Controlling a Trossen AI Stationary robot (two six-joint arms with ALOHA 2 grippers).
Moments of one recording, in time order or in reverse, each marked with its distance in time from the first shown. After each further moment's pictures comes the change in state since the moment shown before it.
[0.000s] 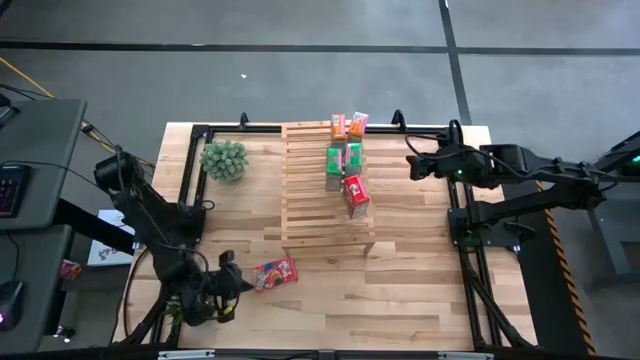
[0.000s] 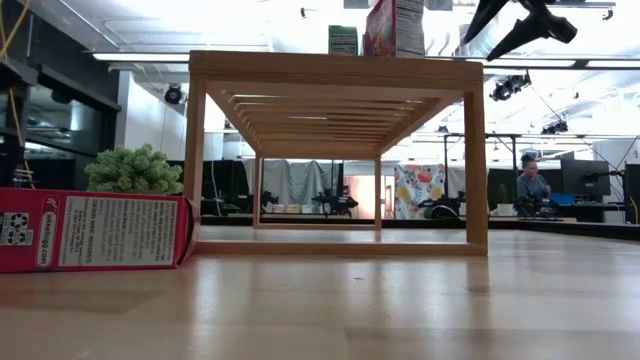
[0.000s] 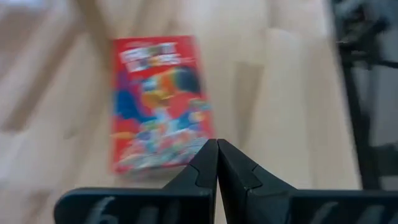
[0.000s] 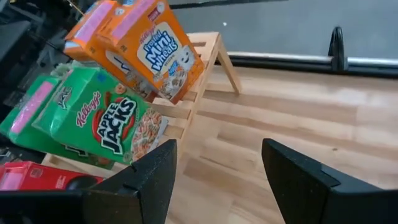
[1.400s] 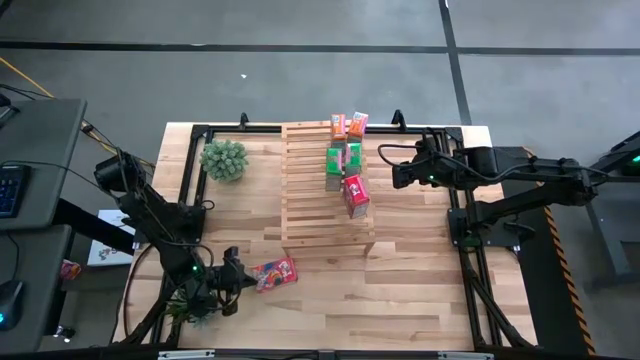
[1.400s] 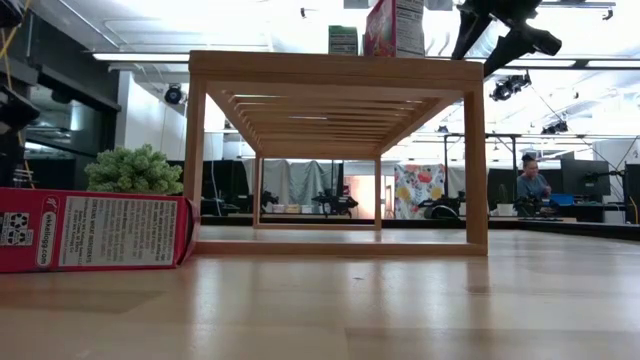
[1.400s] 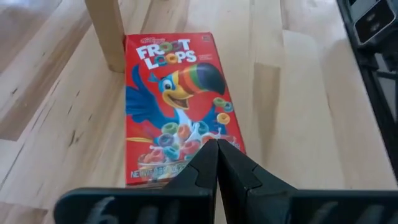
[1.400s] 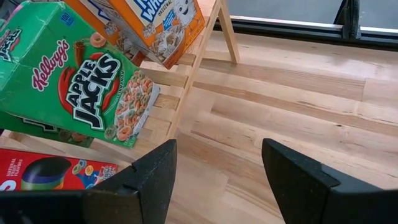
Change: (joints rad) left arm 0.024 0.009 -0.160 0.253 -0.027 0.078; right arm 0.000 0.149 0.000 0.000 -0.074 0.028
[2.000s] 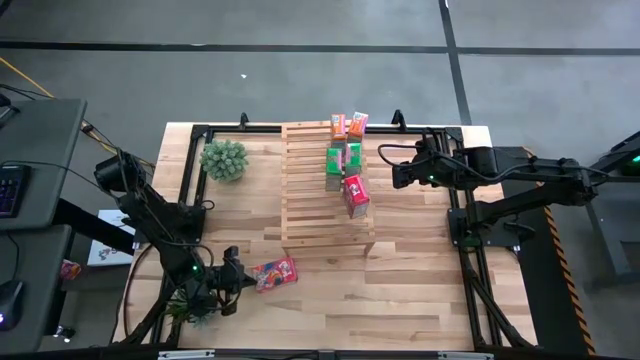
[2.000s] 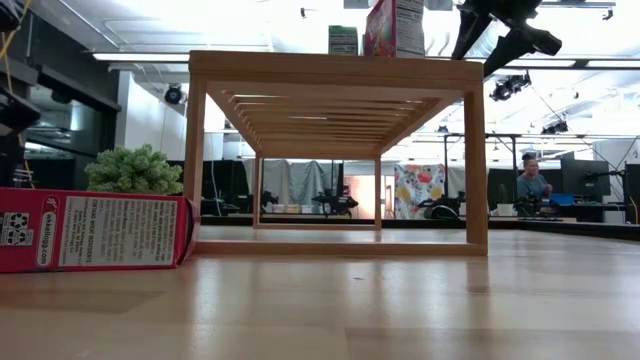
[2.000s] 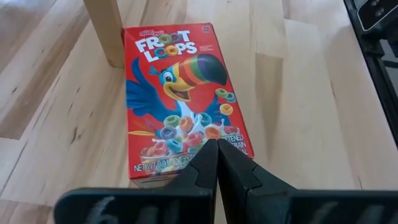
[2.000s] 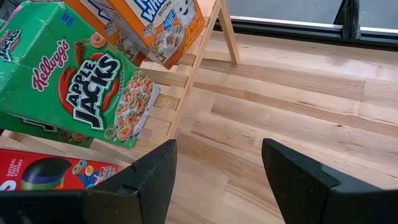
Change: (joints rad) left arm -0.001 0.001 -0.007 -0.006 0.015 0.023; right arm 0.000 0.000 0.000 0.000 0.001 0.000
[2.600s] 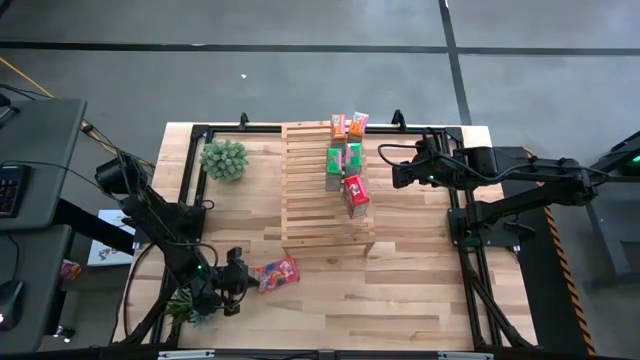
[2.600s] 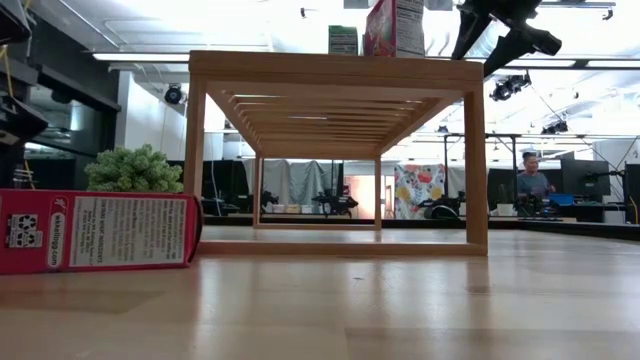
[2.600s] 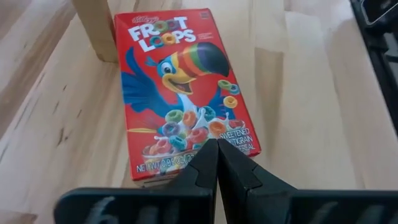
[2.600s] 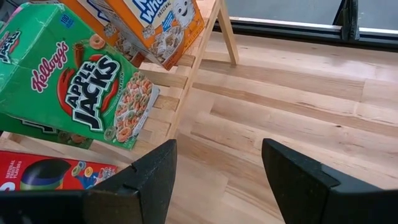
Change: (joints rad) left arm 0.039 0.028 0.001 0.043 0.058 0.028; right arm 0.000 0.000 0.000 0.000 0.004 0.000
